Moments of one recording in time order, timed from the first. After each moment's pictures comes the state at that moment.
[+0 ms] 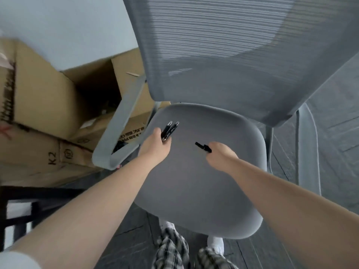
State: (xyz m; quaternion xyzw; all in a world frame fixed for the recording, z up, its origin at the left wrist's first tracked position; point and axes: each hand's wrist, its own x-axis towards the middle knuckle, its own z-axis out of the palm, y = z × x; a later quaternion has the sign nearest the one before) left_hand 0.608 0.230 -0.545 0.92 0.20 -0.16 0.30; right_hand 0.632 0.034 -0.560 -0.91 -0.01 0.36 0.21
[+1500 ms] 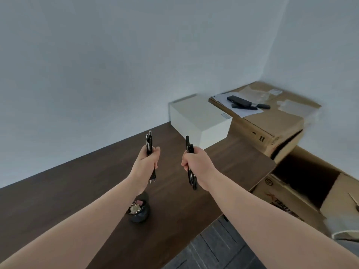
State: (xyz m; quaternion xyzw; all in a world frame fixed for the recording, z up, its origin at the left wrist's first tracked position) left_hand -0.100 0.448 -0.284 0.45 0.54 0.46 0.54; right_hand 0.059 0.436 -0.269 -0.61 -0.43 0.52 0.41
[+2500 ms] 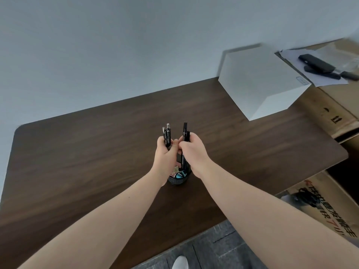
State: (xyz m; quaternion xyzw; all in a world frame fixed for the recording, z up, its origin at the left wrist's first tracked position) left_hand -0.177 0.441 -0.399 0.37 0.62 0.48 0.50; right_hand -0.090 0.467 -0.381 -0.61 -0.43 0.58 0.32
